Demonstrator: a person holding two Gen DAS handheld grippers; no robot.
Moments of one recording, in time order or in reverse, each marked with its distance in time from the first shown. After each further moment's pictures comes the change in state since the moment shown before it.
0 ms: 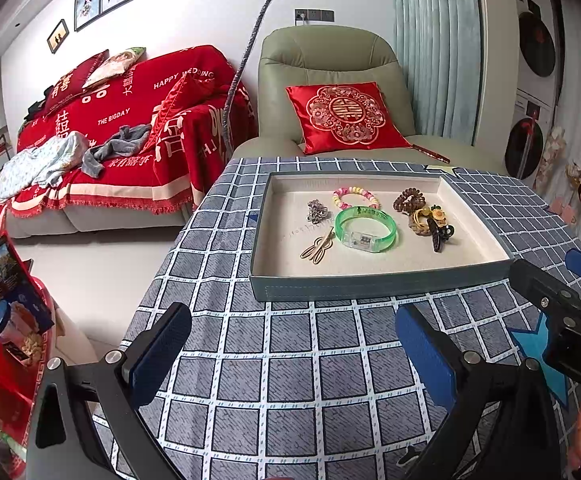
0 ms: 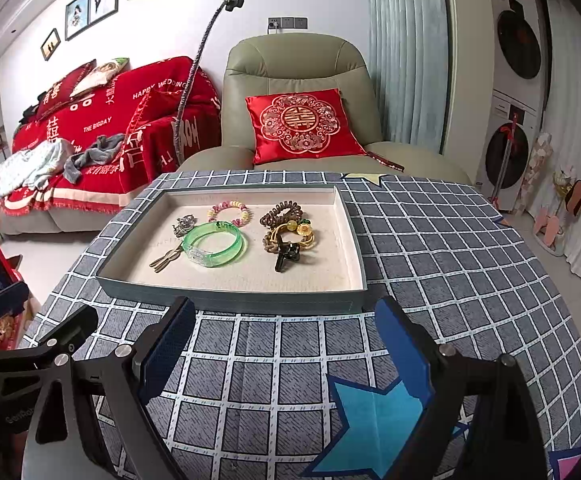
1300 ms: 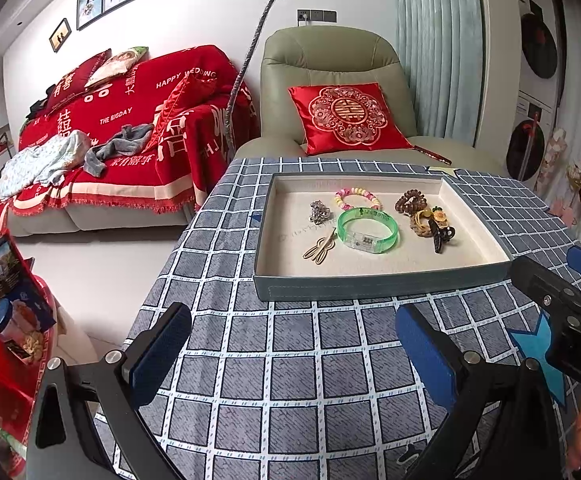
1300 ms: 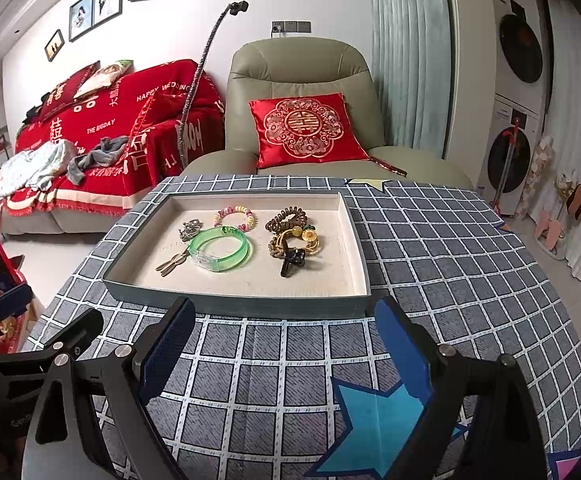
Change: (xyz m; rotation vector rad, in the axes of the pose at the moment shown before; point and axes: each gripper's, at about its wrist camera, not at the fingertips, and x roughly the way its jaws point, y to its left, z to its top) left arm -0.001 0.002 -0.001 -0.009 0.003 0.005; right arm -0.004 0.005 0.007 -0.010 -0.010 0.007
